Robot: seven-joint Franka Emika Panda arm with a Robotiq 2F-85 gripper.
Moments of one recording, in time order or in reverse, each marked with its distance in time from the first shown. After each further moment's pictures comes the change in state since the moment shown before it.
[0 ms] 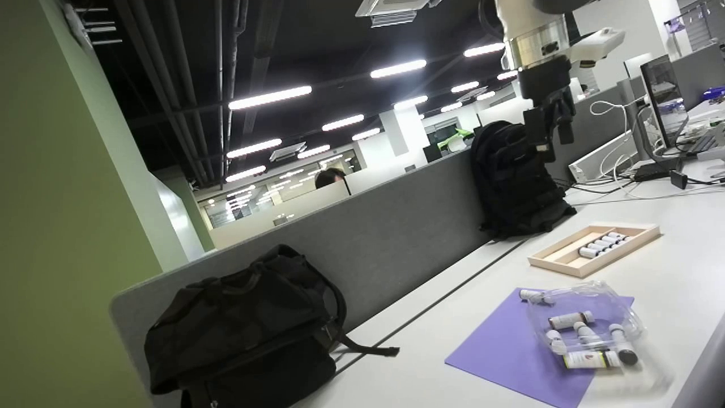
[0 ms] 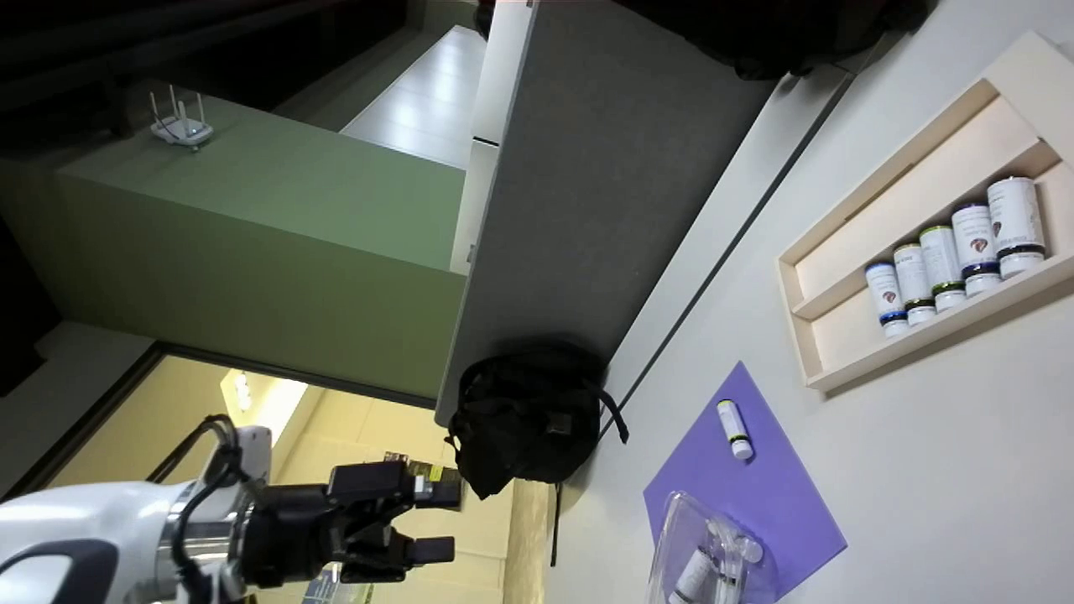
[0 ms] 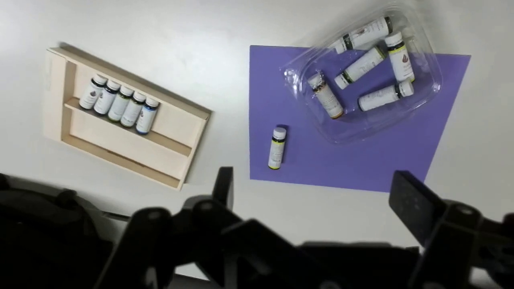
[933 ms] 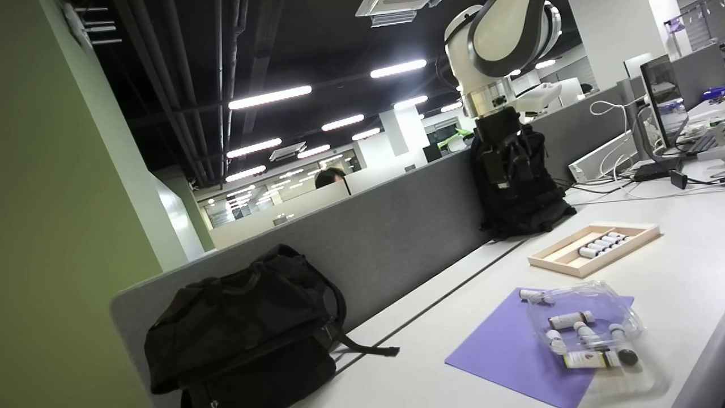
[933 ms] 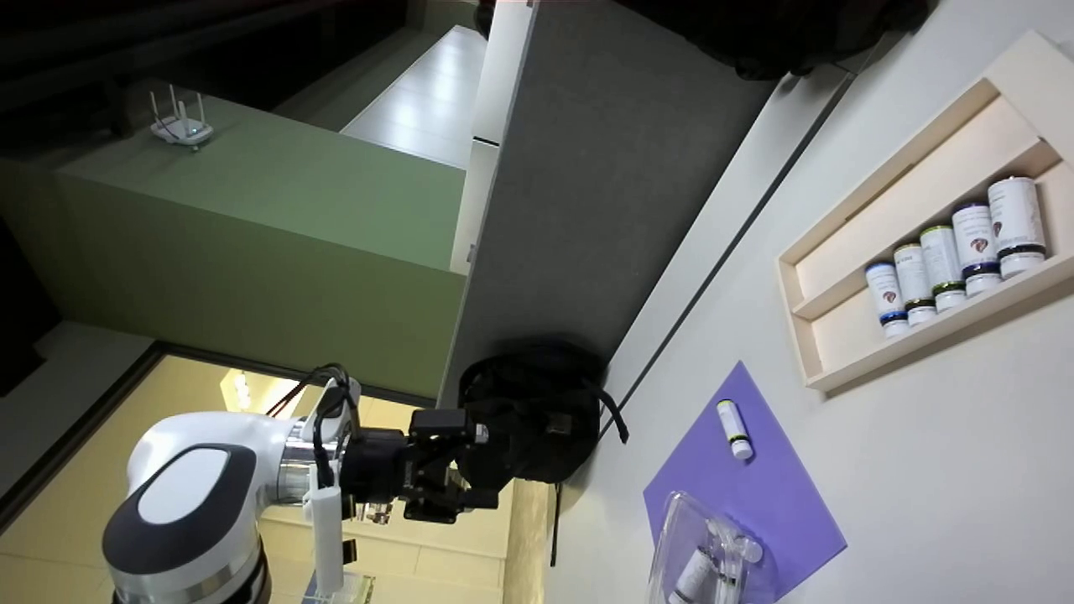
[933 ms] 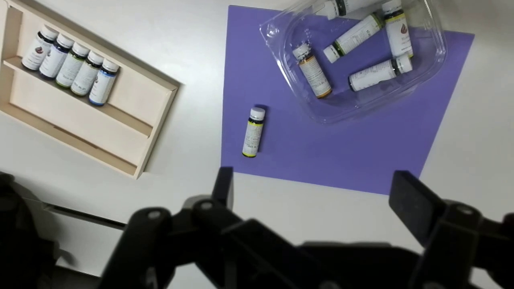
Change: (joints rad) arm 0.015 0.393 0.018 0.235 -0.019 0.068 -0.011
